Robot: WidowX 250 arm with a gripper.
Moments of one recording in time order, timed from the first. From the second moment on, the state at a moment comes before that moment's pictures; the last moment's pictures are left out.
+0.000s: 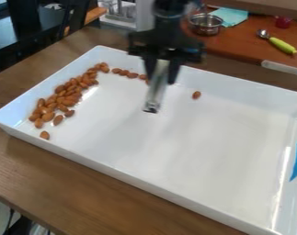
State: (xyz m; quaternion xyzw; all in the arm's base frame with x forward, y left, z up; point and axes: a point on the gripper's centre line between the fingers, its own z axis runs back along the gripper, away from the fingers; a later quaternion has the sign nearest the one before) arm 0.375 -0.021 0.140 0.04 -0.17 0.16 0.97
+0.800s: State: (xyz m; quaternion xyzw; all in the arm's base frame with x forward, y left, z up) arm 0.404 -0.069 0.096 0.10 -0.18 0.15 0.97
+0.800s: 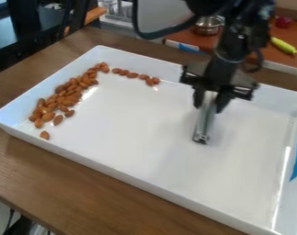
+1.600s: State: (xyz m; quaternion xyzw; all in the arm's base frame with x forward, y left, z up) arm 0.423 0.029 0.082 0.08 -0.07 0.16 0.98
